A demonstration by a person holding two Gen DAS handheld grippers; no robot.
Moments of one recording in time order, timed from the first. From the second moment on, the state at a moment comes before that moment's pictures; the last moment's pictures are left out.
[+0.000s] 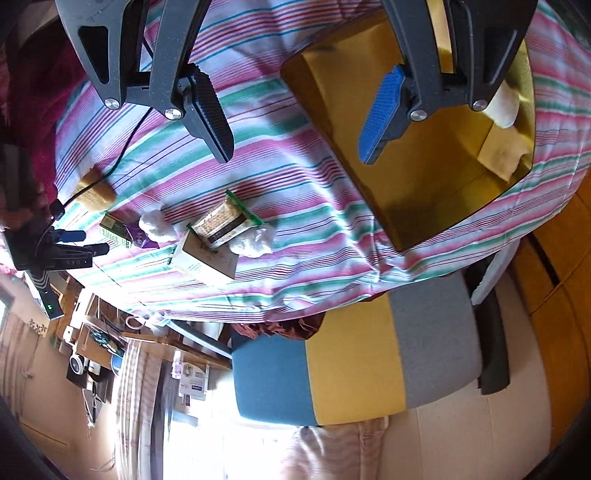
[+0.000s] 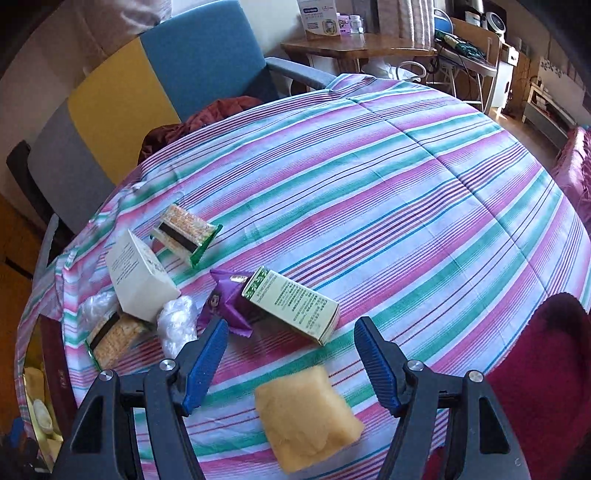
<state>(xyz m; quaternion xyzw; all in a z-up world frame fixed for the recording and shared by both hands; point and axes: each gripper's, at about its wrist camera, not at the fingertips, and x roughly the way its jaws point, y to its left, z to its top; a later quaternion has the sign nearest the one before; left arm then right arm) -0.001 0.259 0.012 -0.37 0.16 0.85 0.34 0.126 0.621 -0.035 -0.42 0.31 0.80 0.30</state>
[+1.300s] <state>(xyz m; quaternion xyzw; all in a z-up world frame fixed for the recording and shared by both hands) -0.020 0.432 -0.085 -0.38 0.34 0.74 0.43 0.144 0.644 -0.048 -0.36 0.43 0.79 0.24</state>
